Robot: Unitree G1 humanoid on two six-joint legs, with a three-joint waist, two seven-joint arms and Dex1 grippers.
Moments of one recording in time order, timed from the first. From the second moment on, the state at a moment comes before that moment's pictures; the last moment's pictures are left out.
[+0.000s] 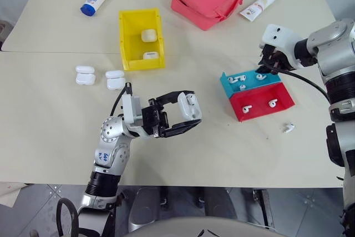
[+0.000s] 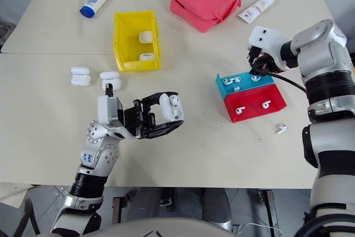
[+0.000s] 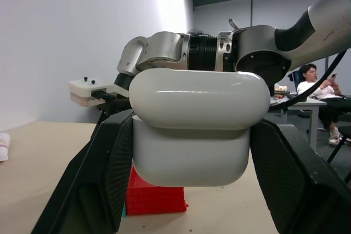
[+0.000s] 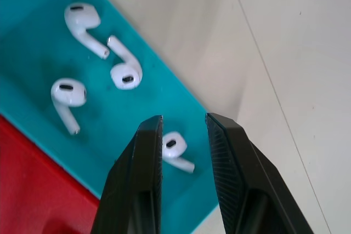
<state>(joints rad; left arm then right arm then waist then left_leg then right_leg) -0.26 0.21 -0.10 -0.10 -0.56 -0.11 -1.08 -1.14 -0.79 0.36 0.73 -0.27 0.38 1.27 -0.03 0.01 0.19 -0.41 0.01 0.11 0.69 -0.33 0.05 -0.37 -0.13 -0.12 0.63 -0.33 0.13</state>
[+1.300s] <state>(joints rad) -0.26 0.20 -0.10 -0.07 -0.55 -0.13 -1.09 -1.10 -0.77 0.35 0.76 -0.30 0.43 1.21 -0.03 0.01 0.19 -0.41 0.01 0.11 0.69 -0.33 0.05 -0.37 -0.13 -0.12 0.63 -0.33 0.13</state>
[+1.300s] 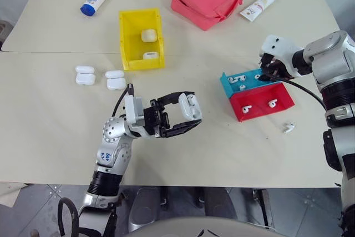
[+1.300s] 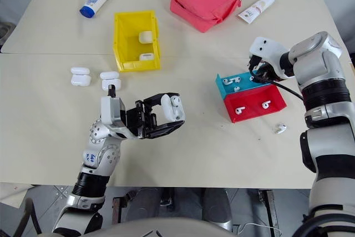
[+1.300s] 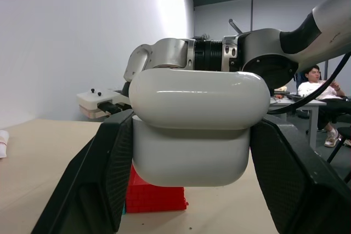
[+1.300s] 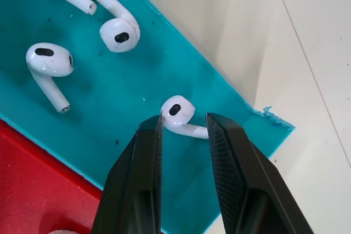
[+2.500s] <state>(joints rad) -0.24 0.20 -0.11 -0.10 -0.55 -0.13 -1.07 -1.13 -0.73 0.36 0.86 -0.34 0.35 1.23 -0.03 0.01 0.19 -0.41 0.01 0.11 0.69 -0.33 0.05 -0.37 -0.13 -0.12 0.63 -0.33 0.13</state>
